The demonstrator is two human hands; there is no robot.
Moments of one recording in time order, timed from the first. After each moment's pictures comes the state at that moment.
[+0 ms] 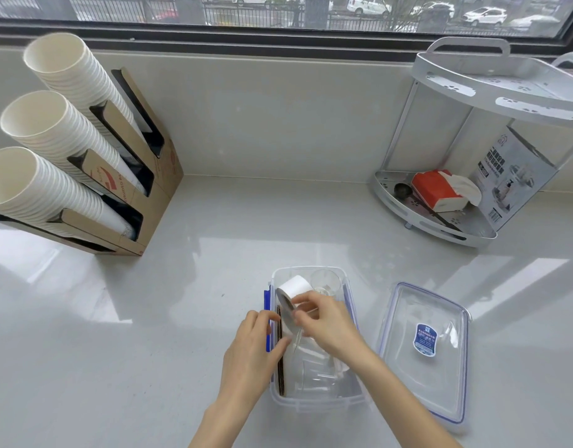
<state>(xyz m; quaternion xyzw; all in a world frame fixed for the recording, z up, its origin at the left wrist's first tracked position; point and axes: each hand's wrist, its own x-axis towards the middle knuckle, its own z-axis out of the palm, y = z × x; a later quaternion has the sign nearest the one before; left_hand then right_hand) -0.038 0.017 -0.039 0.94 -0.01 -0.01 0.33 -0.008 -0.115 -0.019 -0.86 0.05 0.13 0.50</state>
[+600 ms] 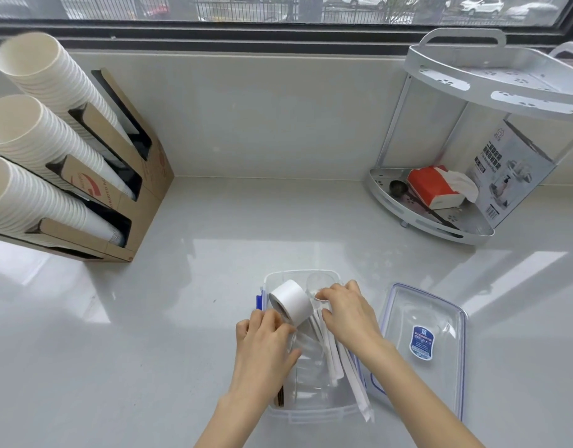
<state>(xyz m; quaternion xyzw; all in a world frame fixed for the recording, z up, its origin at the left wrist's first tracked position) -0.023 -0.005 -0.039 0.98 -0.17 -0.02 0.13 0.015 -0.155 -0.034 -0.98 0.02 0.09 0.19</state>
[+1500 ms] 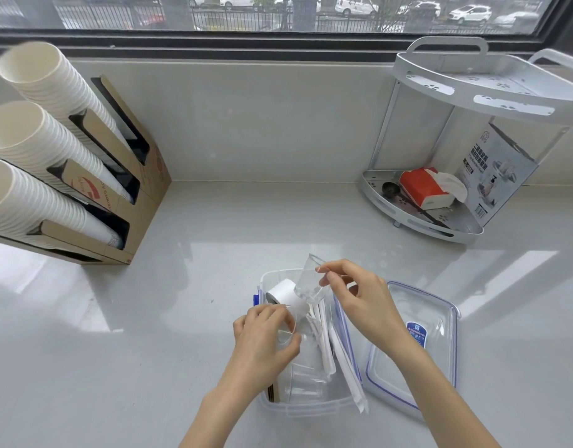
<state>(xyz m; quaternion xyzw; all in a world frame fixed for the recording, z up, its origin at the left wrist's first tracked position) -0.025 0.000 -0.024 0.93 -0.13 -0.05 0.33 -0.012 -0.163 0.030 -0.87 -0.02 -0.04 0.49</state>
